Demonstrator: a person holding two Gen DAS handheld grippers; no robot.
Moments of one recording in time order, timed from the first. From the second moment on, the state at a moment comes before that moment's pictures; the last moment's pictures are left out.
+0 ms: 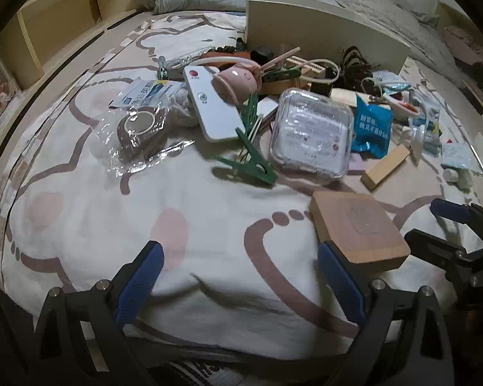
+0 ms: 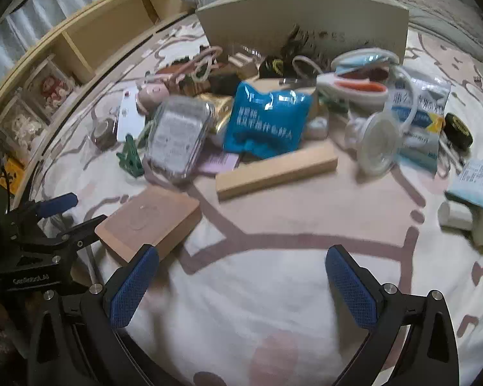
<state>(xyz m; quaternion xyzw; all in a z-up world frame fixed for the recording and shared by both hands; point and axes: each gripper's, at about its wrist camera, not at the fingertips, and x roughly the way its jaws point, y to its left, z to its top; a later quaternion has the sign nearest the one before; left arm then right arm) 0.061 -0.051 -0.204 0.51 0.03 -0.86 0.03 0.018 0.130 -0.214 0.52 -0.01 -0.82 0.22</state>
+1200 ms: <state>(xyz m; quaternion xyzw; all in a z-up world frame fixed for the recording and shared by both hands) 0.052 0.004 -0.218 0.50 0.01 -0.87 -0.03 -0.050 0.310 -0.177 0.50 -0.09 -0.86 0.02</state>
